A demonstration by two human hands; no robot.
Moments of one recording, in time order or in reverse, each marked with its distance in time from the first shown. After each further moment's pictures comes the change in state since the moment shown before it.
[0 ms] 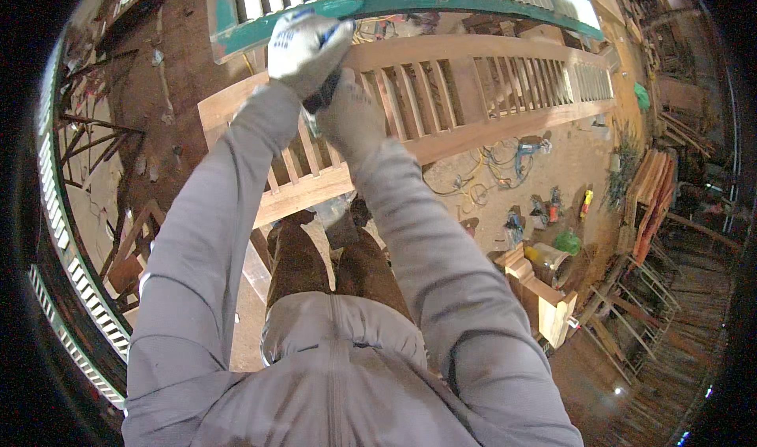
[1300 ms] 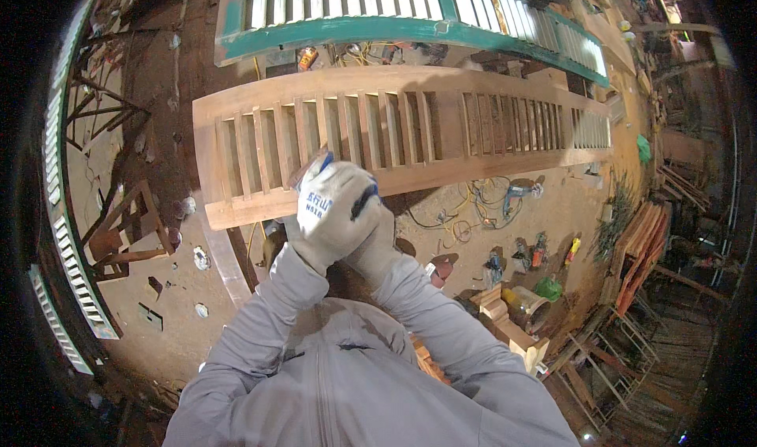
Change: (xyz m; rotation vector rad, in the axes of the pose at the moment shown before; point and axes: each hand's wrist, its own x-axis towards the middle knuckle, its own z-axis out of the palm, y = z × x) left_hand -0.113 0.163 0.037 -0.101 -0.046 -0.203; right_hand -0.109 0.103 -0.029 0.112 -0.071 -0.236
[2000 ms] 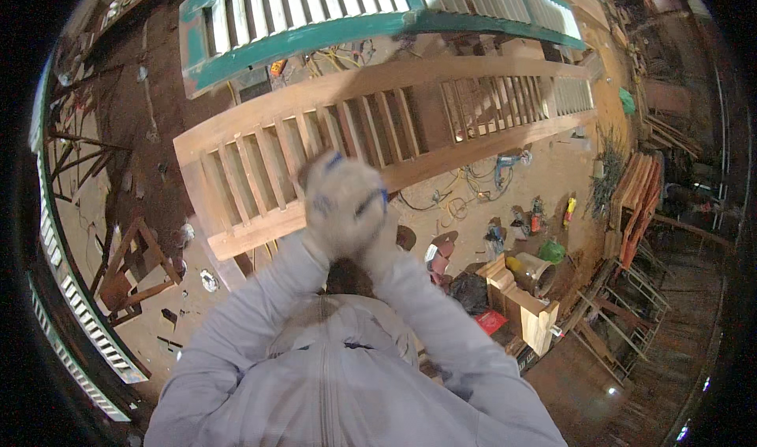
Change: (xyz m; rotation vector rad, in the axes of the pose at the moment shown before) left_hand 0.025 -0.022 0.007 -0.066 -0.040 0.127; right_hand 0.007 0.008 0.013 0.254 0.172 0.010
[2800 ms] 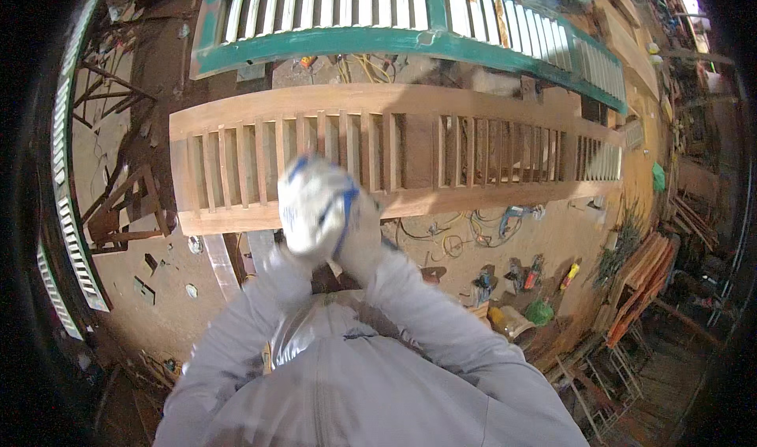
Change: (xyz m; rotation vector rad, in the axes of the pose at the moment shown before) left_hand 0.035 0.021 0.058 0.186 0.188 -0.127; right_hand 0.046 0.054 -0.073 -0.044 -0.297 -0.107
